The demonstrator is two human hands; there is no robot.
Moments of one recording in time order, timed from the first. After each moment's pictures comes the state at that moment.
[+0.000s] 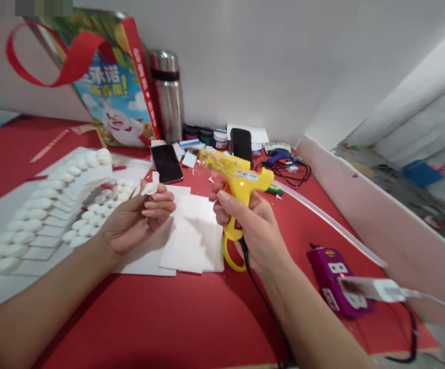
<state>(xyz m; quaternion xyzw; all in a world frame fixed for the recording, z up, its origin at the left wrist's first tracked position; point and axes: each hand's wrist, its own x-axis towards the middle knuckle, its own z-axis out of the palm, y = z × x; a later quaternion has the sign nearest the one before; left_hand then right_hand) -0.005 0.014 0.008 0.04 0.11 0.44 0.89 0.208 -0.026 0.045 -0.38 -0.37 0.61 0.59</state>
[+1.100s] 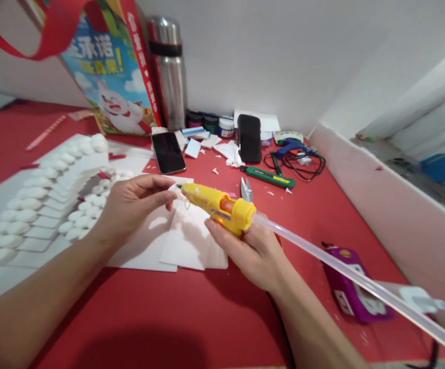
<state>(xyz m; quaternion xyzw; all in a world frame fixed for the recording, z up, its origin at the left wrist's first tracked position) 0.000 0.017 0.000 0.52 0.42 0.52 0.54 0.227 -0.047 0.025 -0.54 -0.66 0.36 0.37</state>
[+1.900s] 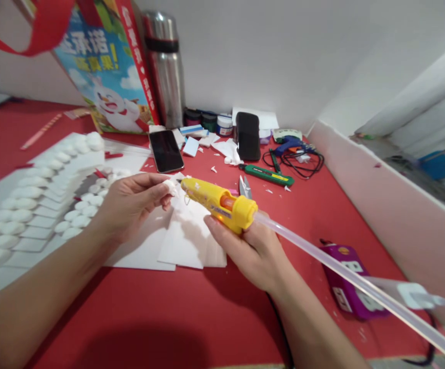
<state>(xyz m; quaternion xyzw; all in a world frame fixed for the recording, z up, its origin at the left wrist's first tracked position) 0.000 0.020 -0.007 0.44 0.39 0.53 0.62 0.232 -0.049 0.018 -0.54 -0.66 0.35 0.38</state>
